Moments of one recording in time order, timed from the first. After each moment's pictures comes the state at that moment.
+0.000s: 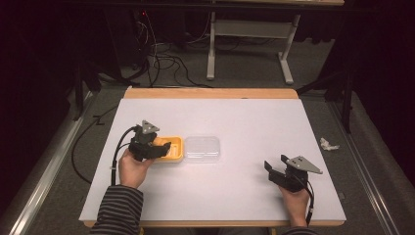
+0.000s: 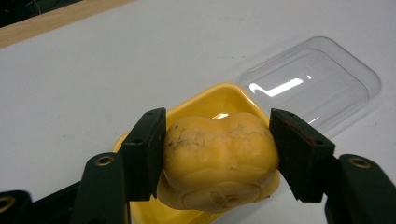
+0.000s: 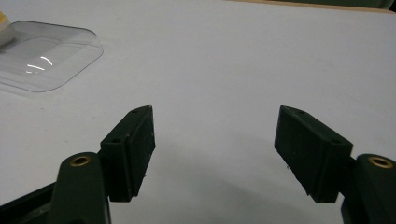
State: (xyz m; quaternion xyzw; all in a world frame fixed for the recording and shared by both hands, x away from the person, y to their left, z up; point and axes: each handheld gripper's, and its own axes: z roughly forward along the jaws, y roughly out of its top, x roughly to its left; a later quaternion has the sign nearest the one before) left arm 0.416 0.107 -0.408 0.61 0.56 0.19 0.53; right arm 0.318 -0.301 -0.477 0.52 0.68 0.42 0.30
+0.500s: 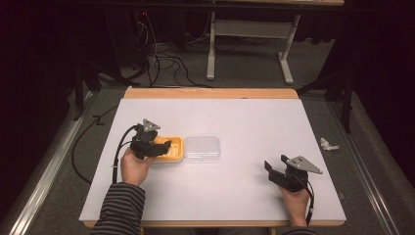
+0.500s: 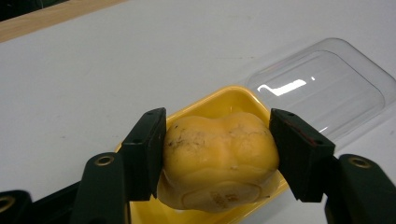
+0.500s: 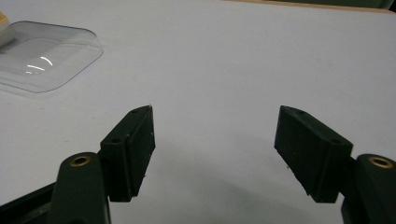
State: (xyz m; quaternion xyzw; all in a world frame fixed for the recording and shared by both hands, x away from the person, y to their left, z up) left arm 0.427 0.106 -0.415 0.60 0.57 0.20 0.53; right arm 0.318 -0.301 -0.477 0.52 0.68 0.42 0.30
